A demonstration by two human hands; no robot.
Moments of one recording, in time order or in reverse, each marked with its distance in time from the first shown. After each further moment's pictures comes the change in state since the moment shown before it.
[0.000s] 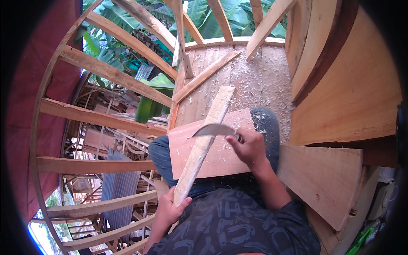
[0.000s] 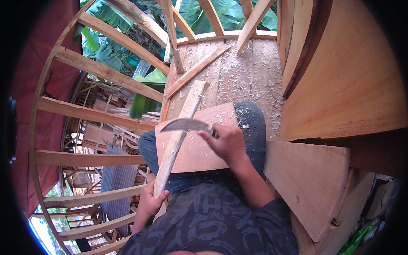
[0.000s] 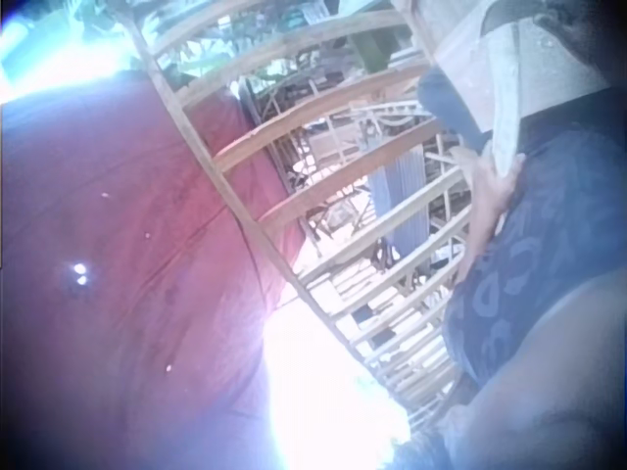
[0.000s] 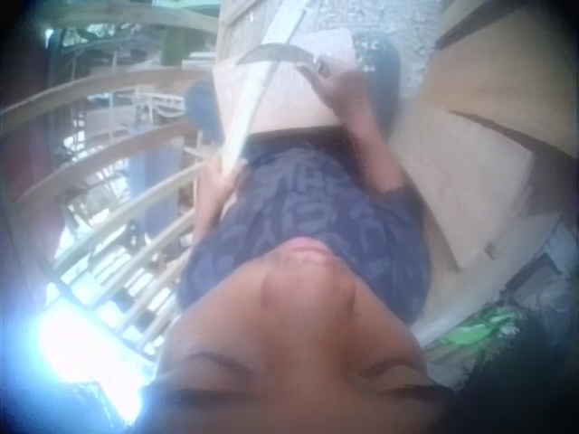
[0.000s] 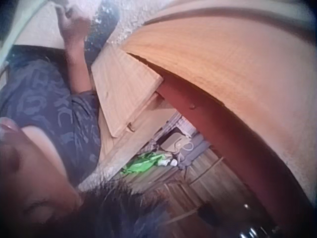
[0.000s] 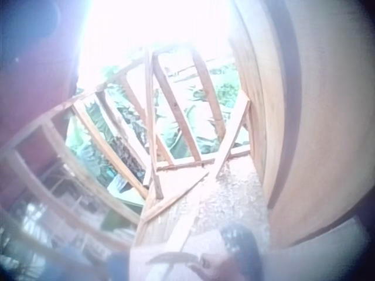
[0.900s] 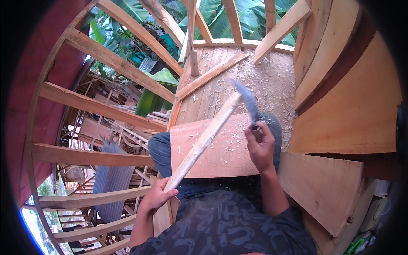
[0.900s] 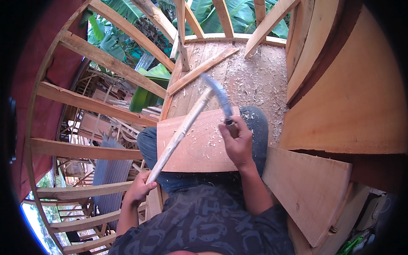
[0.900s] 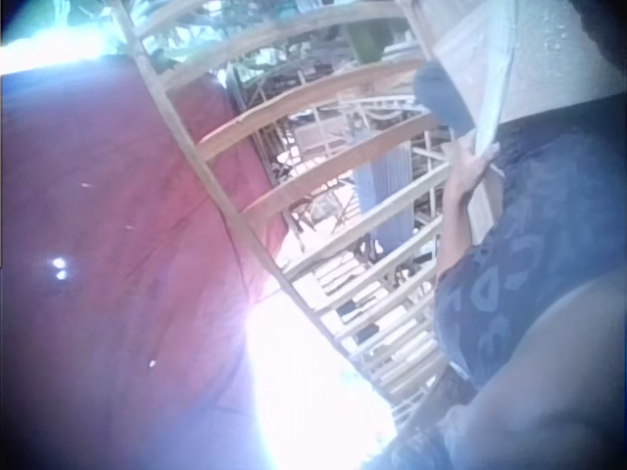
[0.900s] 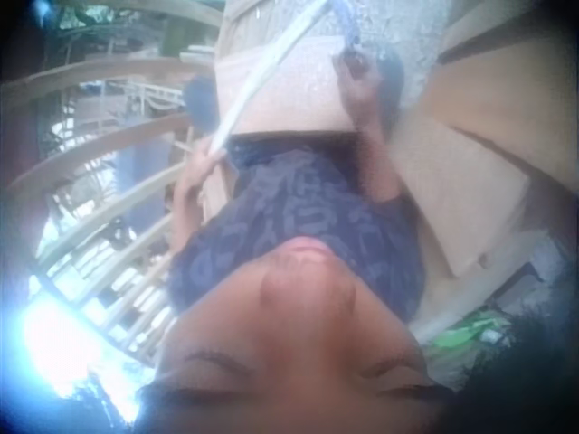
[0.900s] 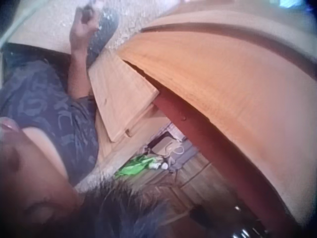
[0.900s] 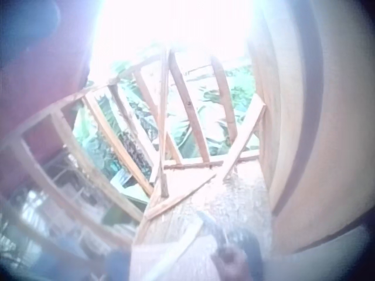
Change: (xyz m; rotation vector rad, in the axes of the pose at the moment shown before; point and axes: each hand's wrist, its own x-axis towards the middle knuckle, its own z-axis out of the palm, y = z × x) left_hand 0.032 -0.034 -0.034 -0.320 -0.267 -0.154; right_hand 0.003 0.011 0.001 0.594 0.047 0.043
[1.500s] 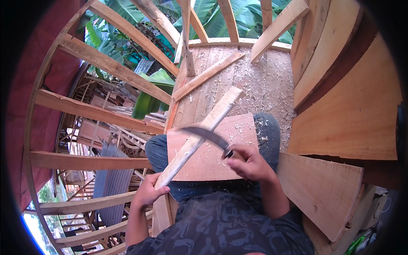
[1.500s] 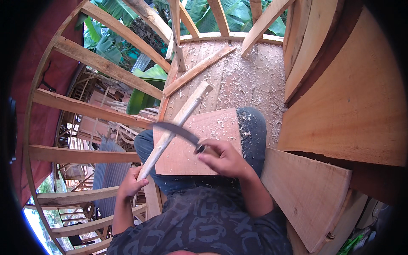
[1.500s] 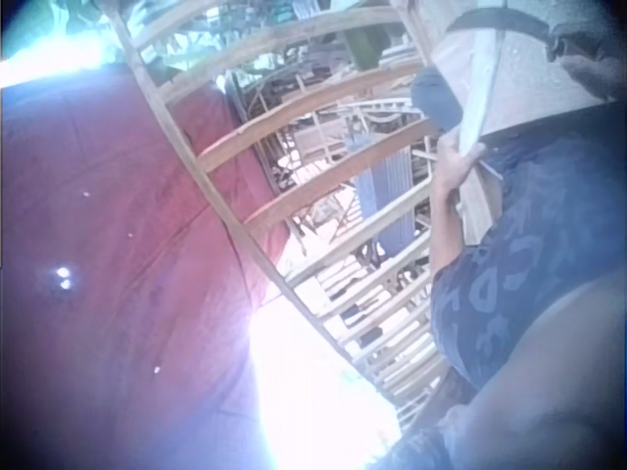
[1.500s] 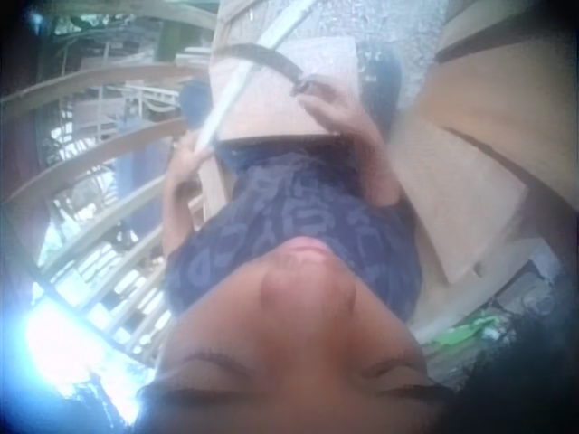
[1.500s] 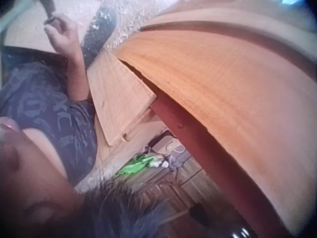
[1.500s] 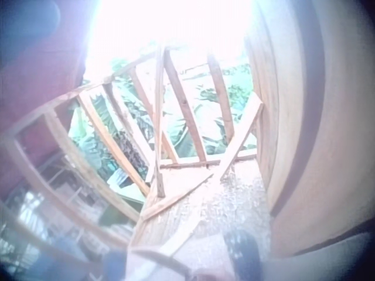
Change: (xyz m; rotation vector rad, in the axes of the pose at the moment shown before) left_hand 0.016 0.011 -0.026 0.190 0.043 0.093; right_hand -0.004 -0.046 -0.008 0.468 -0.584 0.569
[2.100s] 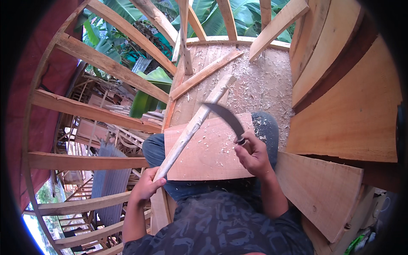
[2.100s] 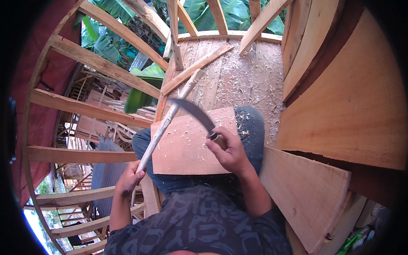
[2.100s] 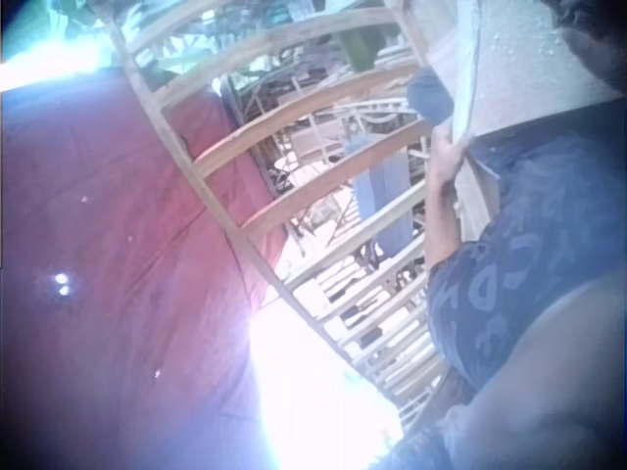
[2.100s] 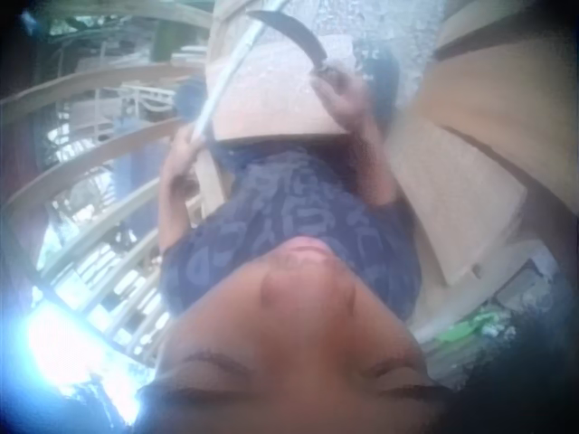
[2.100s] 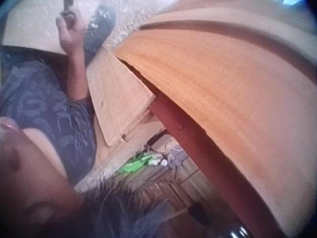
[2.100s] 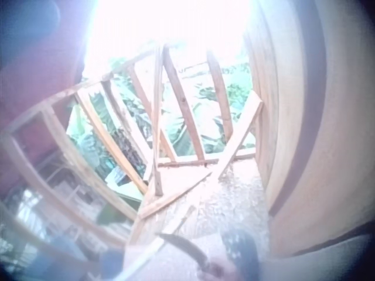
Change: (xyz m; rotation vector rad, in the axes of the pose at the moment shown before) left_hand 0.014 -0.006 -0.006 -0.132 -0.059 -0.059; right_hand 0.008 0.027 -0.011 -0.266 0.306 -0.327
